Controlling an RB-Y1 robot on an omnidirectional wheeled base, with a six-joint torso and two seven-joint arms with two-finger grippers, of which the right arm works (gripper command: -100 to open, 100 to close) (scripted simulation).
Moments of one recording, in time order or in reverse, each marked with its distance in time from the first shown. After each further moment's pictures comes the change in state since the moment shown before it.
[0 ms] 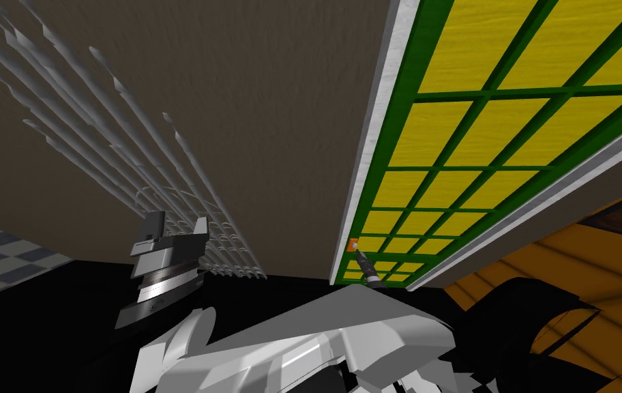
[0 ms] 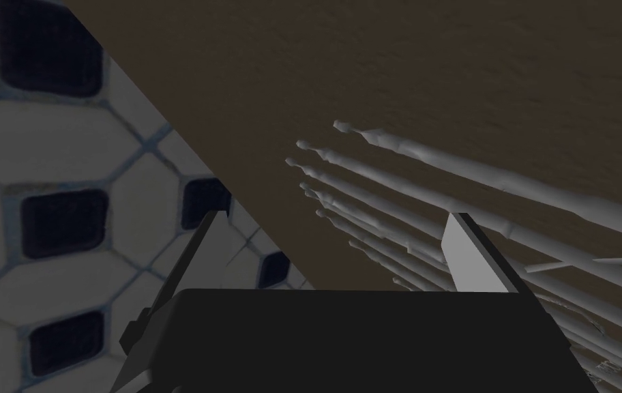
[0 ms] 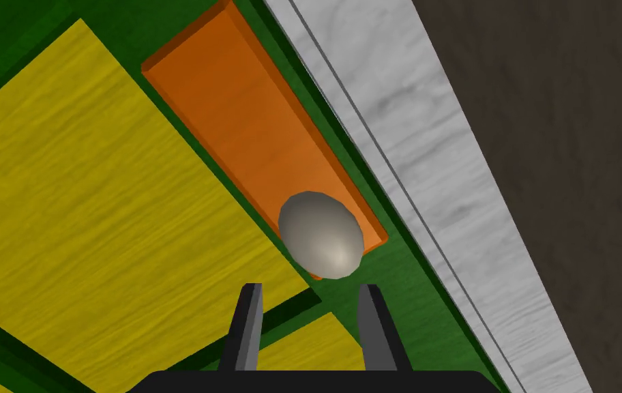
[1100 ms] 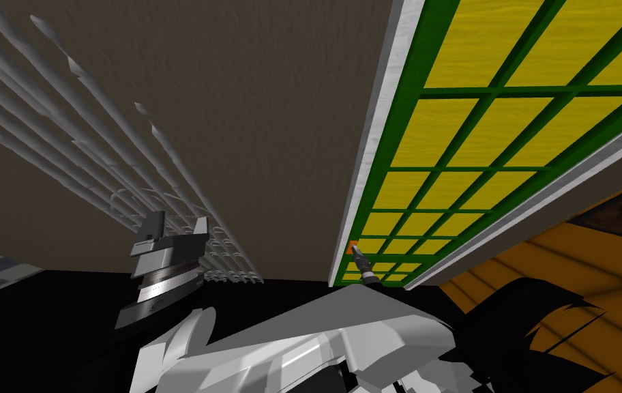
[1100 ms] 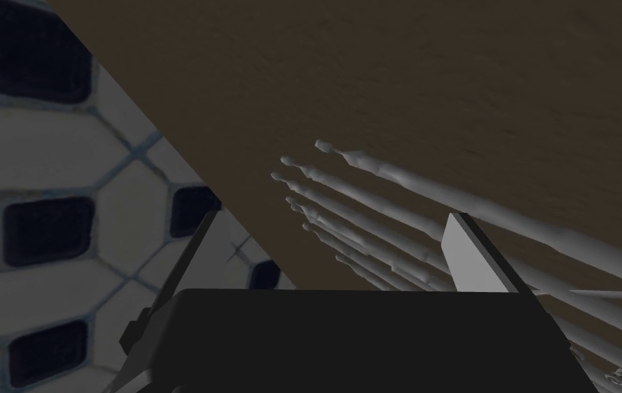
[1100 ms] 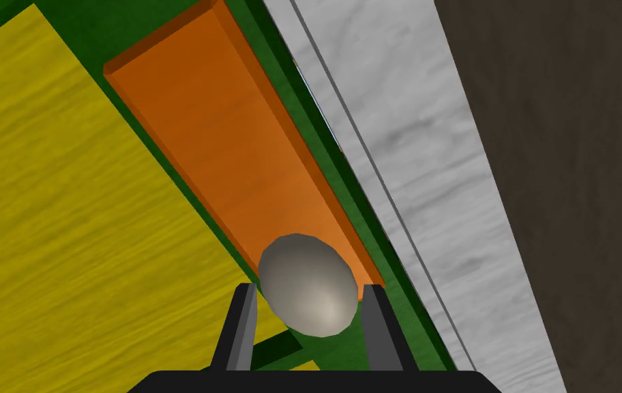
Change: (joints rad) arm -0.035 0.012 0.011 -0.006 0.022 0.033 0.089
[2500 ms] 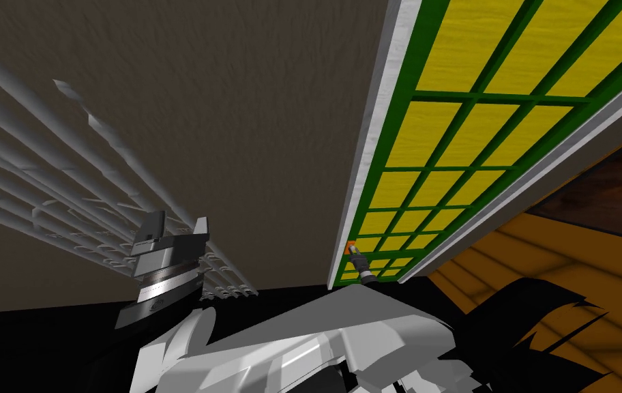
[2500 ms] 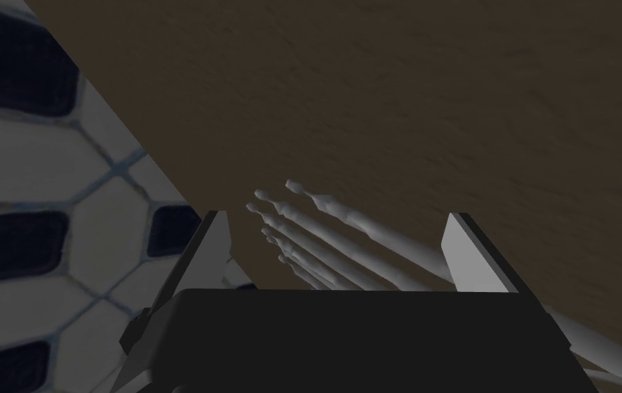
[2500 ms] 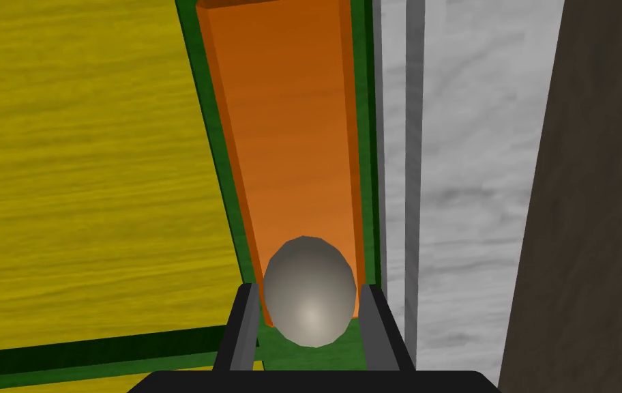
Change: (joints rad) arm -0.012 0.009 -0.009 0.001 0.078 0.000 0.354
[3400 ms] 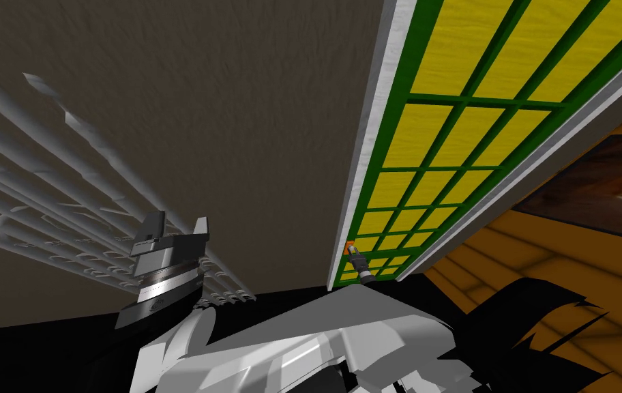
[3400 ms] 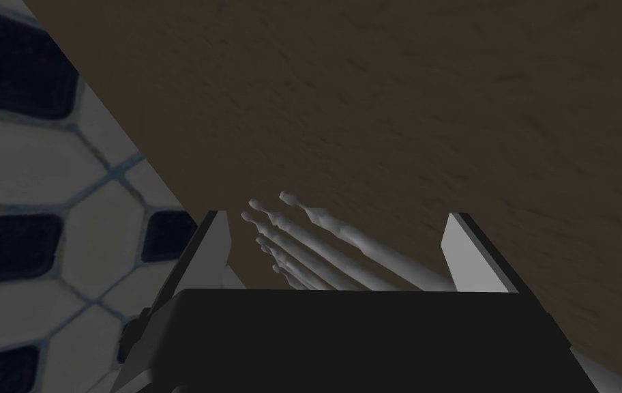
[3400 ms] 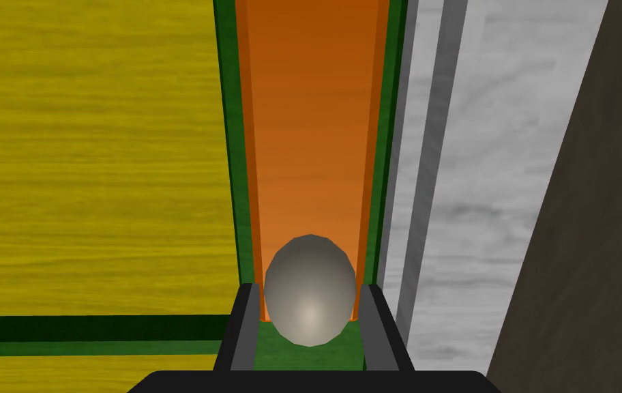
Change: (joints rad) arm -0.002 0.005 -0.001 0.000 0.023 0.000 0.115
